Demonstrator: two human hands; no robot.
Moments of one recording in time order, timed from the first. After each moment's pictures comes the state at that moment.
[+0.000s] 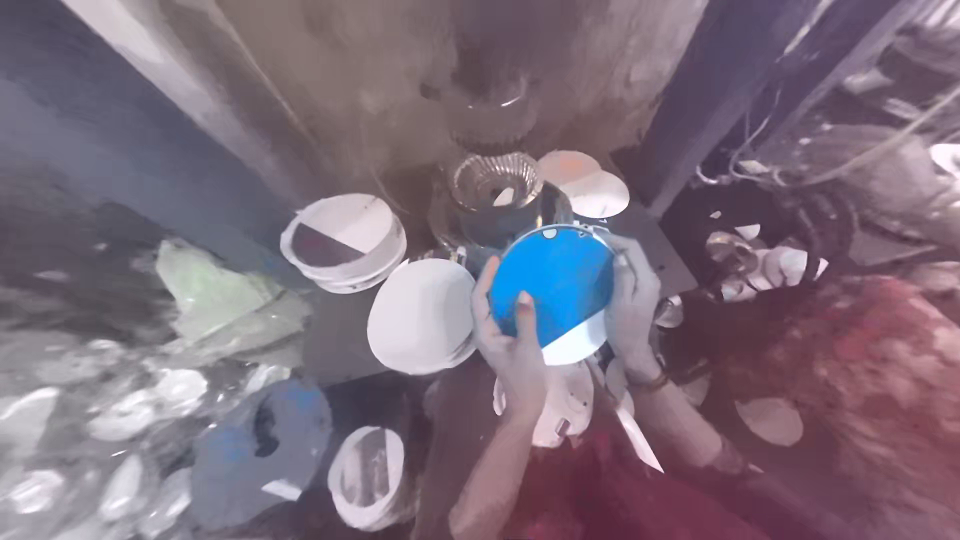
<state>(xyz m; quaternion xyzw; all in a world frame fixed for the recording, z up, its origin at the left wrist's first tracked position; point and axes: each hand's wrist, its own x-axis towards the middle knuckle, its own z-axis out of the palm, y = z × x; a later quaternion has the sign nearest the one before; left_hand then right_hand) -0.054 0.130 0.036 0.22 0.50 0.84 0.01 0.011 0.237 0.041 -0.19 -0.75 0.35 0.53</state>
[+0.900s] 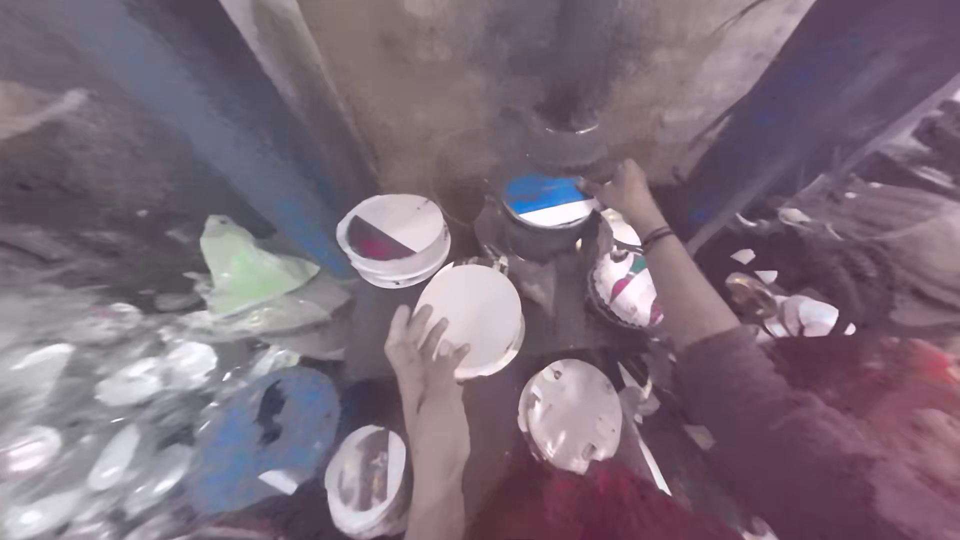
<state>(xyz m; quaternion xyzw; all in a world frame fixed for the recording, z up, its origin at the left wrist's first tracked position) -0.119 0.012 0.030 0.15 0.58 0.80 0.07 -0.132 0.369 0.113 -0.30 -0.88 0.29 0.22</state>
